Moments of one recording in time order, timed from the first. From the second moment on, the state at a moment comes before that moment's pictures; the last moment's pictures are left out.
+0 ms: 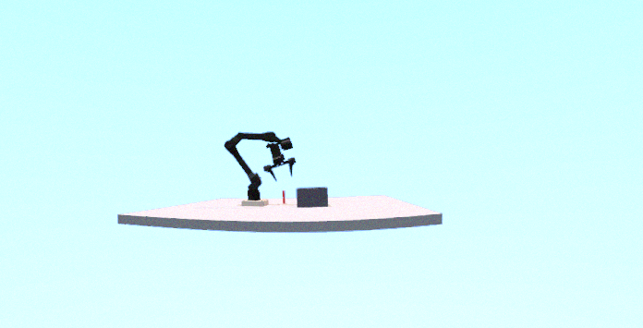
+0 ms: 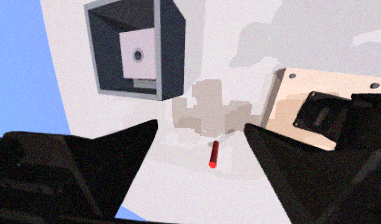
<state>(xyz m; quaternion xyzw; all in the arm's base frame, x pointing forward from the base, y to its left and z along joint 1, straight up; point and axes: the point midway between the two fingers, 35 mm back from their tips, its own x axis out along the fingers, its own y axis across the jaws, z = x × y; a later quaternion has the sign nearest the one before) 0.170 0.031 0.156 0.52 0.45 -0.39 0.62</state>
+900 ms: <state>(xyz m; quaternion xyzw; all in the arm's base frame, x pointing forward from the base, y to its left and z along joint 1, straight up) 0.161 0.122 0.061 0.42 0.56 -0.30 0.65</state>
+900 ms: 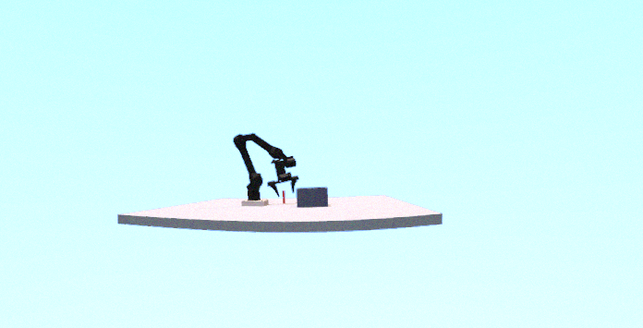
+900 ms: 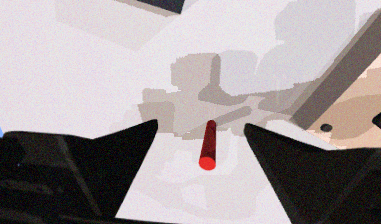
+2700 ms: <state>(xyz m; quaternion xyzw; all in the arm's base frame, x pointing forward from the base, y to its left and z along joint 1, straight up) 0.238 0.091 0.156 0.38 0.50 -0.23 0.74</state>
